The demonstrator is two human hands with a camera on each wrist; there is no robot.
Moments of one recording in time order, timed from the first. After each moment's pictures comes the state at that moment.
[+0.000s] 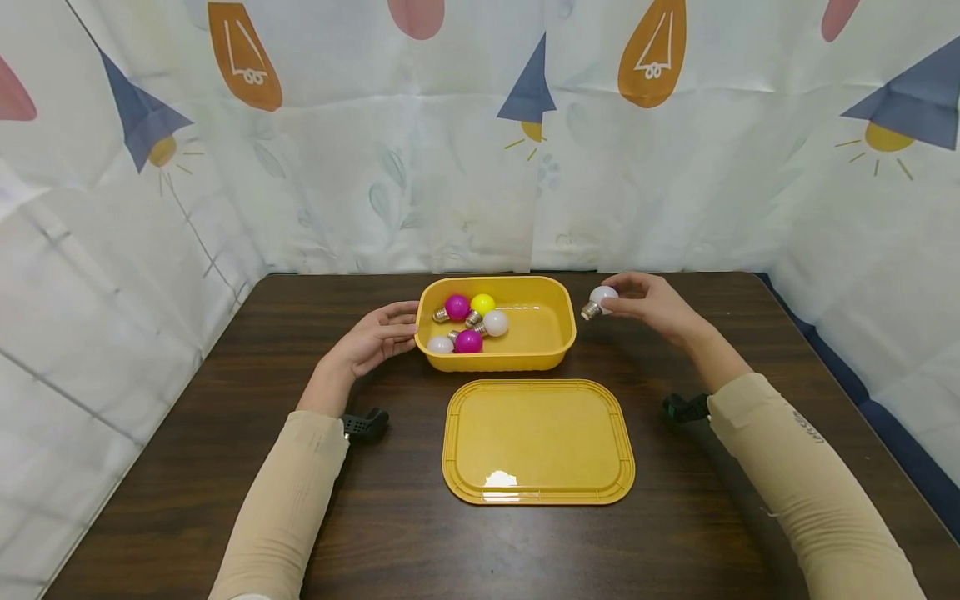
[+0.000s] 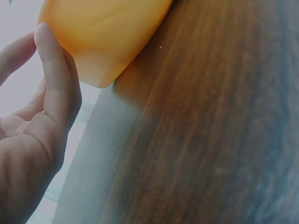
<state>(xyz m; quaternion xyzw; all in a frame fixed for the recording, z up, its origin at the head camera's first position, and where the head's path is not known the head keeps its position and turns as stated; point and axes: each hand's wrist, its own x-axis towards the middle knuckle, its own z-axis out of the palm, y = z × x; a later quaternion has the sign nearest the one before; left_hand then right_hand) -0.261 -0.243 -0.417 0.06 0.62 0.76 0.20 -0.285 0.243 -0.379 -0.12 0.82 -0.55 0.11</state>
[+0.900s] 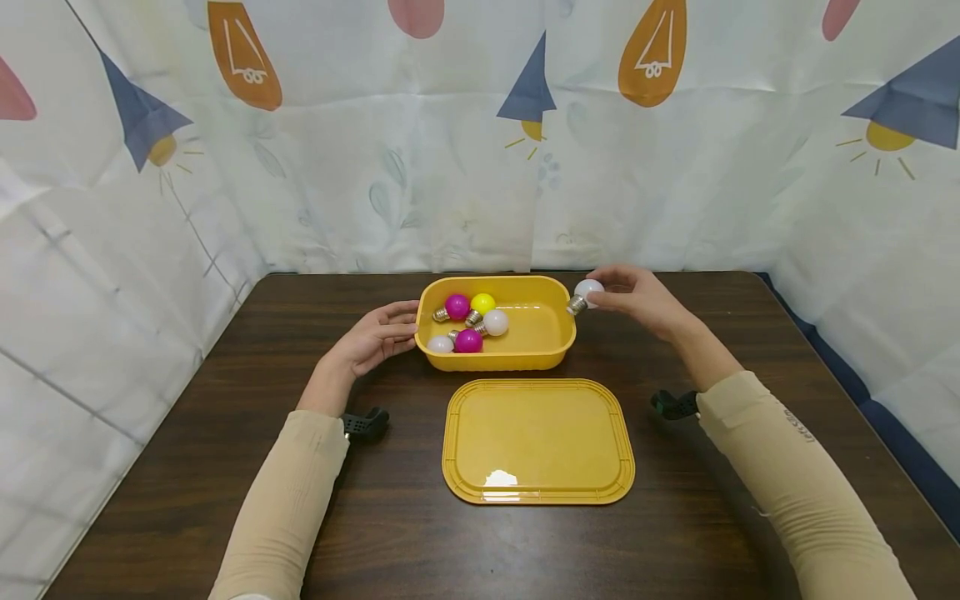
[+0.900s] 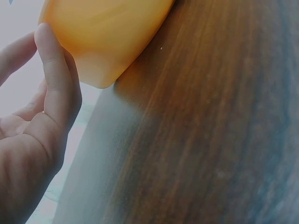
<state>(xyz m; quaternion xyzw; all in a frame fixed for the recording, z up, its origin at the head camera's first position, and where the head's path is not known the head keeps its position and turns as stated) -0.261 -0.243 -0.416 0.06 0.62 0.75 0.20 -0.279 0.222 -0.361 -0.16 0.81 -0.55 0.11</state>
